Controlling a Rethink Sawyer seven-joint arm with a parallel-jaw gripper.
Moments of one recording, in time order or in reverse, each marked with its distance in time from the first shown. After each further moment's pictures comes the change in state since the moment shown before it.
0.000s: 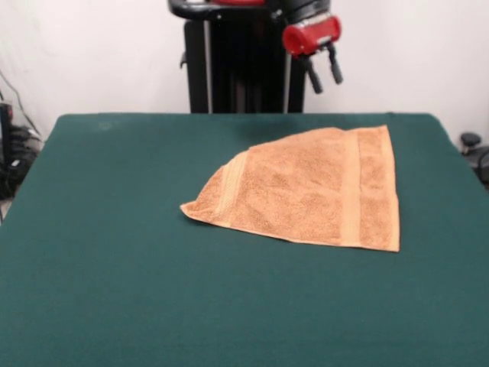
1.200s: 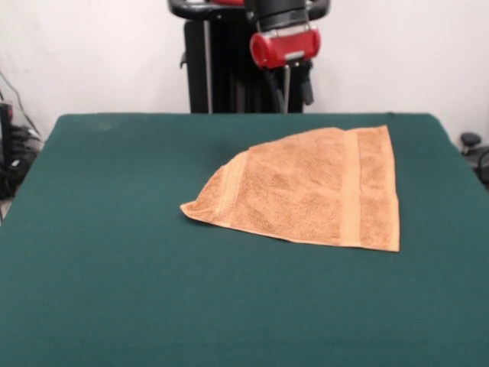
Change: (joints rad) arm -0.238 -0.209 0.273 -0.033 0.198 0.441 0.000
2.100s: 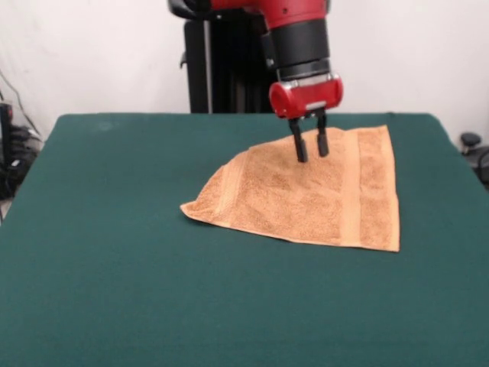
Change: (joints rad) arm 0.117 0.140 -0.018 -0.218 0.096 0.033 0.000
